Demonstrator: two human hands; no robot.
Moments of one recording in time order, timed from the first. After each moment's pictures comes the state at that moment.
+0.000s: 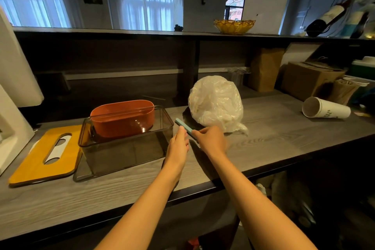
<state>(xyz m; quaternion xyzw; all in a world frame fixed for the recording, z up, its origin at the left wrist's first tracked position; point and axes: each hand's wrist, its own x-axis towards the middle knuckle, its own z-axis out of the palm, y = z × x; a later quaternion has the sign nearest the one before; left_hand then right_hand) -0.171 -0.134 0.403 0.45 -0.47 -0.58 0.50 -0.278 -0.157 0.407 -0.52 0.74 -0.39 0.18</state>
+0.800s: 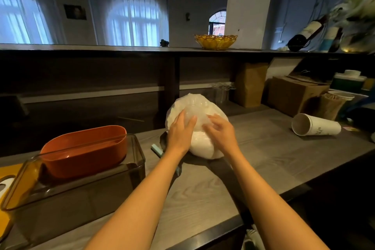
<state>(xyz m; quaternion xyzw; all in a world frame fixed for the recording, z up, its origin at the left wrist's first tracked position) -0.252 -0.262 0.444 0.45 -0.67 -0.37 0.47 -0.401 -0.247 0.431 -0.57 0.59 -0.54 0.17</state>
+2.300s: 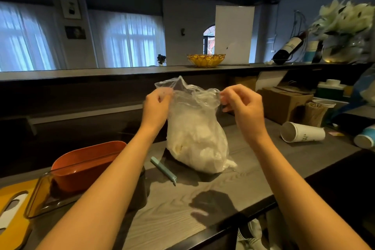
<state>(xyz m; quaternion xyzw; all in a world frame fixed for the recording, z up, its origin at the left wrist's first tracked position) -0.204 -0.240 0.570 0.36 -0.66 -0.29 0.59 -0.400 -0.130 0.575 -0.62 0.39 -0.68 0.04</state>
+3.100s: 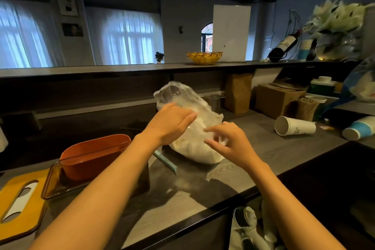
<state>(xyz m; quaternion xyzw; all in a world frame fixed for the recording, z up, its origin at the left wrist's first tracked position) -0.197 -0.188 0.557 0.28 -0.92 0.04 0.28 -0.408 -0.115 0.494 -0.76 0.47 -0.45 -0.10</state>
